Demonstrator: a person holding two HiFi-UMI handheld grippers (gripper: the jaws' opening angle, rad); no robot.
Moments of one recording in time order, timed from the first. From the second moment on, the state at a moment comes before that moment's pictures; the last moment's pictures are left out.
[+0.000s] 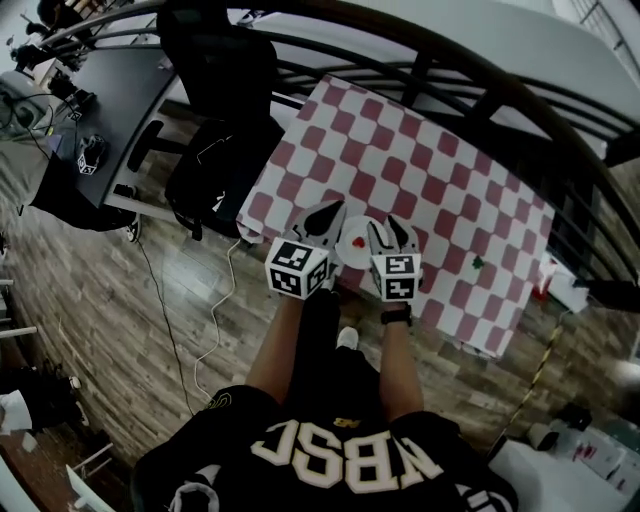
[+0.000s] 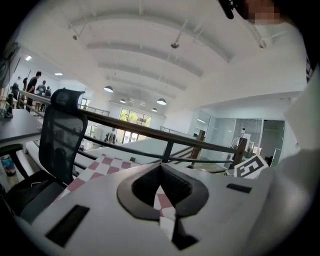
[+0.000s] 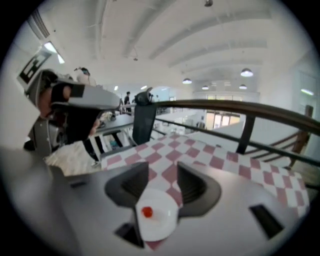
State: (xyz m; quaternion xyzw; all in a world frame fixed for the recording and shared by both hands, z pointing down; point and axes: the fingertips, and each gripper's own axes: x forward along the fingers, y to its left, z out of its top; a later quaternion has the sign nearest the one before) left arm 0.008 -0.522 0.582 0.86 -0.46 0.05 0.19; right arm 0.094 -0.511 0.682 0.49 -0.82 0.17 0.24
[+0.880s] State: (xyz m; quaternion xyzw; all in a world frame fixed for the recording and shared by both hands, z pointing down) left arm 0.054 -0.410 0.422 0.88 -0.47 -0.03 0.03; right arm 0.137 -0.399 0.432 0.54 -0.84 -0.04 0.04
